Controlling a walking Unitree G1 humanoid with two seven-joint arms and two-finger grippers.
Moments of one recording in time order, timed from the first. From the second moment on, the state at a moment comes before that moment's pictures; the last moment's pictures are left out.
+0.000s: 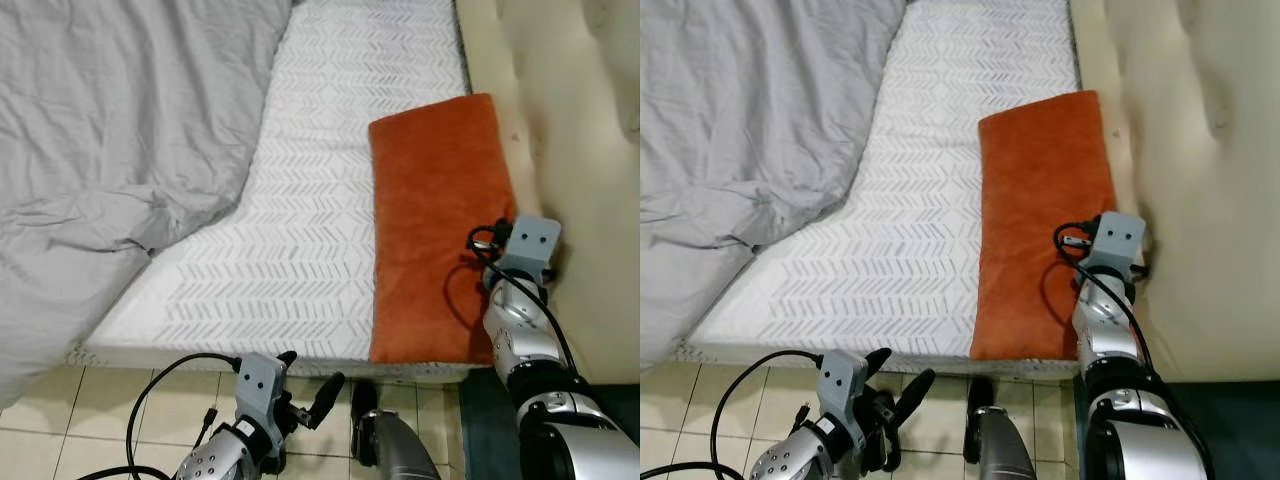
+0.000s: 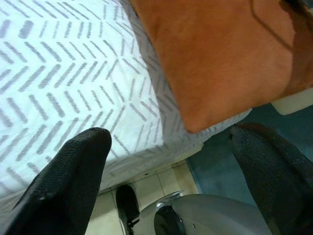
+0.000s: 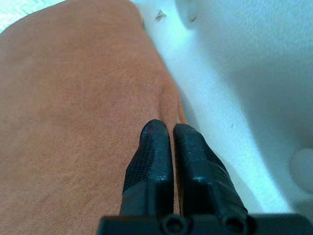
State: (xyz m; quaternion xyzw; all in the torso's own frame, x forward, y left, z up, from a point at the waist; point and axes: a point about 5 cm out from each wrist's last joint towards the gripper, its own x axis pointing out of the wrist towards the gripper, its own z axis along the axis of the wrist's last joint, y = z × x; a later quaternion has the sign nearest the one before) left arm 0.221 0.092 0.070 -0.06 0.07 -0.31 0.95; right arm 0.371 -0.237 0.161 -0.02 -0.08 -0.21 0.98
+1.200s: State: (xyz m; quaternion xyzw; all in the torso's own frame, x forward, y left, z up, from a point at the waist) left arm 0.234 0.084 0.069 -0.04 0.03 -0.33 0.94; right arm 0.341 -0.251 0.148 -0.14 -0.12 -0.33 0.93
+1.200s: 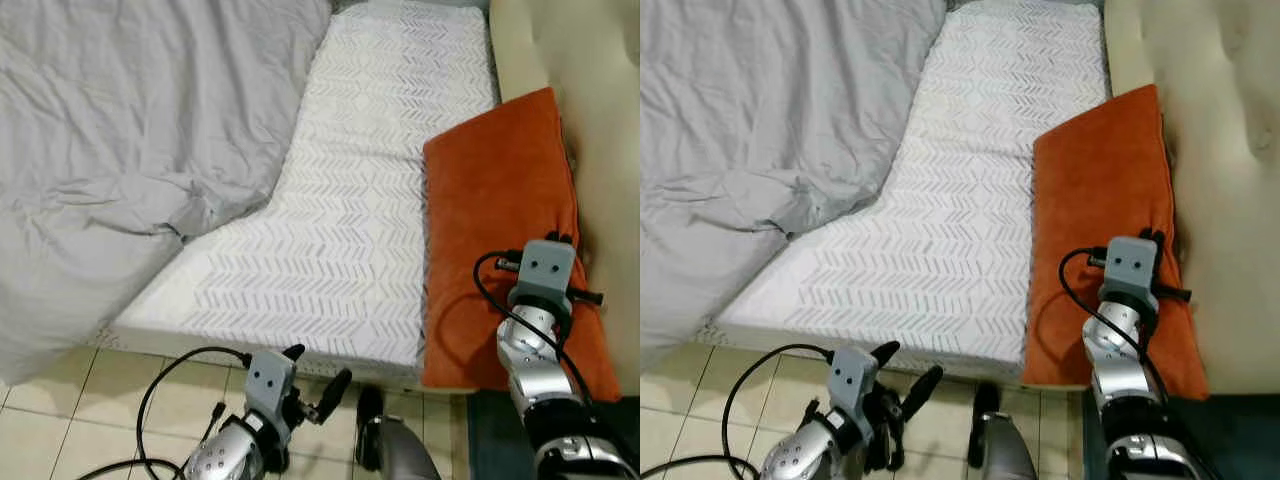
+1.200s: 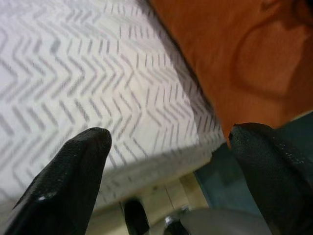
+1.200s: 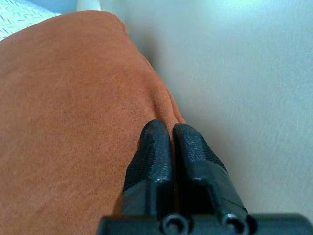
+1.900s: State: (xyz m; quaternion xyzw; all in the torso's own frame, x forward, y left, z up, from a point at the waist) left arm 0.252 0.082 0.079 -0.02 -0.01 -0.34 0.94; right arm 0.351 -0.240 0.136 -0.07 -0.07 -0.34 0.94
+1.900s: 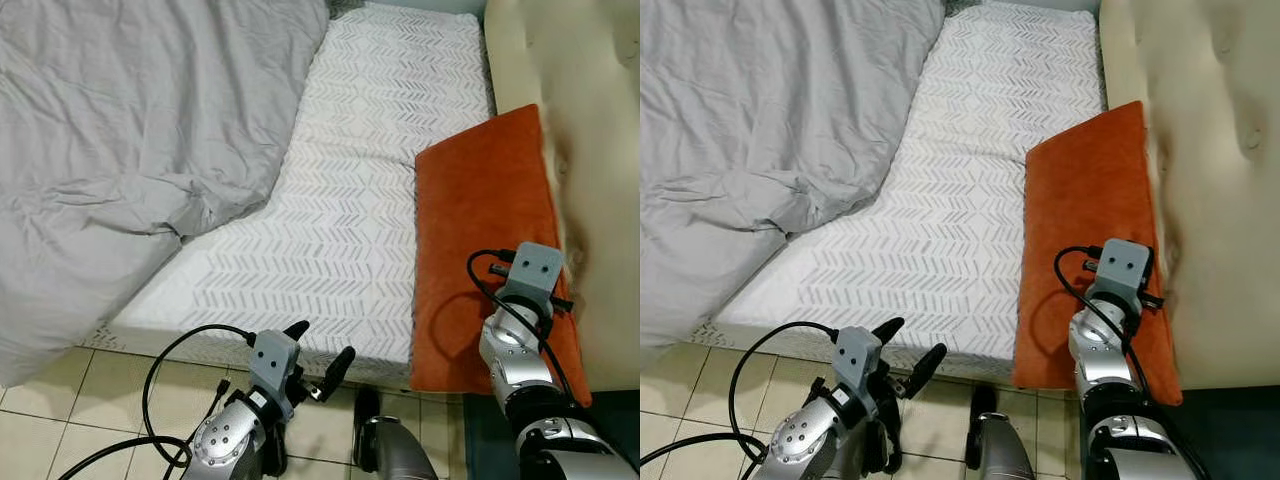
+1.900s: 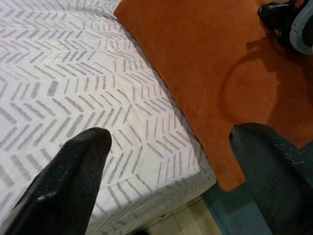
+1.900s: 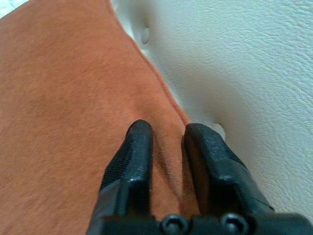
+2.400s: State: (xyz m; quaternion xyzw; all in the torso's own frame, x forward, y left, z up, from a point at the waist) left arm 0.249 0.087 0.075 -0.02 -0.01 -0.33 0.94; right arm 0.354 -0.242 0.169 -0.17 -0.17 -0.29 0.93
